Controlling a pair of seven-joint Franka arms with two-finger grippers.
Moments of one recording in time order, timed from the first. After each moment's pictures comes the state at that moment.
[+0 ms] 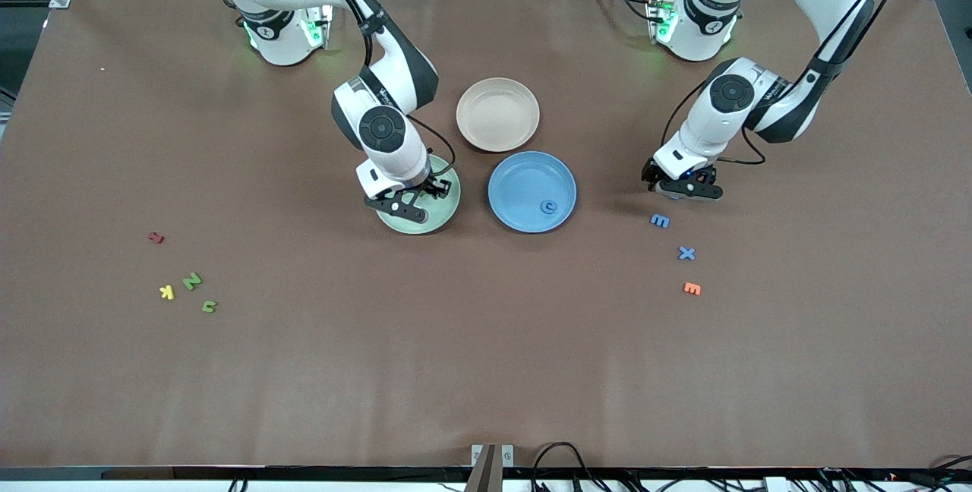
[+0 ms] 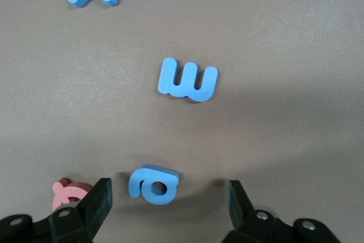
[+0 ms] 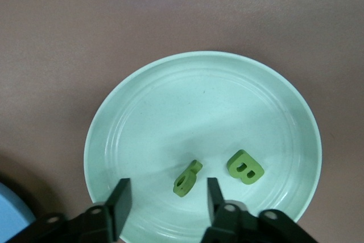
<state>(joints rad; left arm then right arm) 0.25 0.27 -0.45 -2.60 0.59 2.88 -0.54 0.62 0.46 0.05 -1.97 0.11 2.35 0.91</state>
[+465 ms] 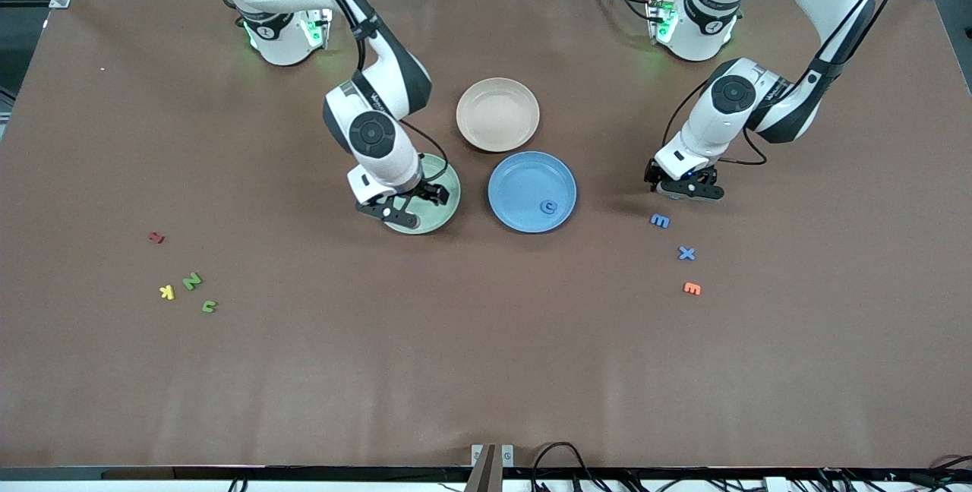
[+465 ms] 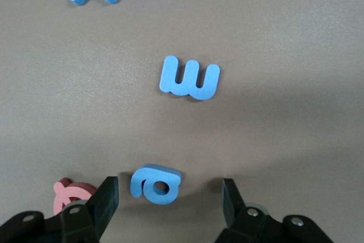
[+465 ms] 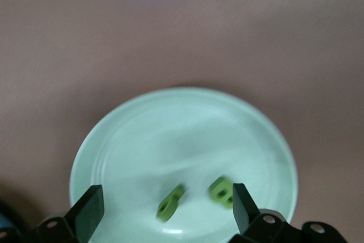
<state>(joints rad) 0.25 0.27 -0.45 -2.60 0.59 2.88 -0.53 0.58 0.45 0.04 -1.97 0.10 2.35 0.87</state>
